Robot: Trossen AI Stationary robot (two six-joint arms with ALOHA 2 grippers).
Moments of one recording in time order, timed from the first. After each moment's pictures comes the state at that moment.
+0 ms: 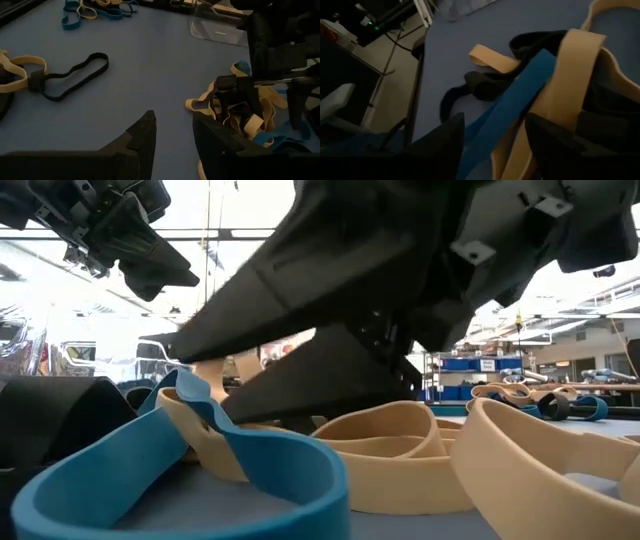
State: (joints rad) left arm -0.30 0.85 0.43 -0.02 -0.29 -0.33; right arm 0.52 2.16 1.19 0.42 0.23 0.74
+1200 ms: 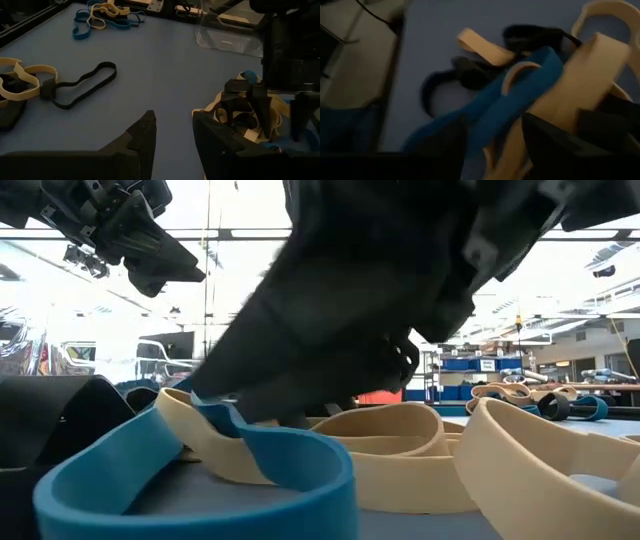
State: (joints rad) left arm -0.30 0.85 0.43 0.01 -0.33 -0.32; right arm 0.53 2.16 1.30 0.15 0.28 0.63
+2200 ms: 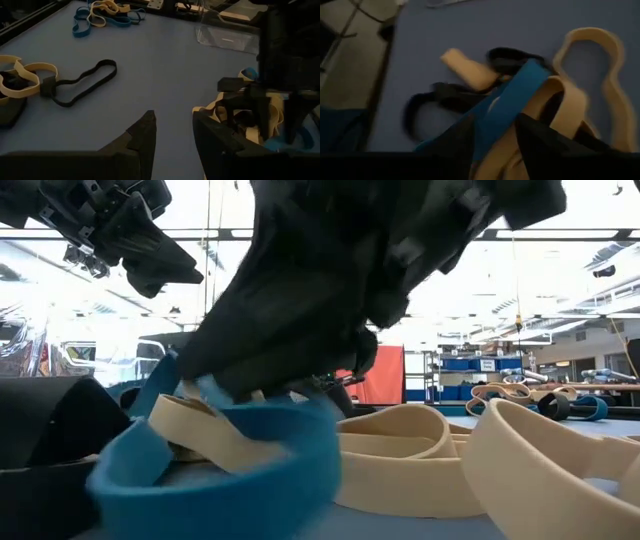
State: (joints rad) left arm -0.30 0.85 0.43 0.00 -0.33 -0.32; right arm 0.47 2.16 1.36 0.10 0.21 0.56
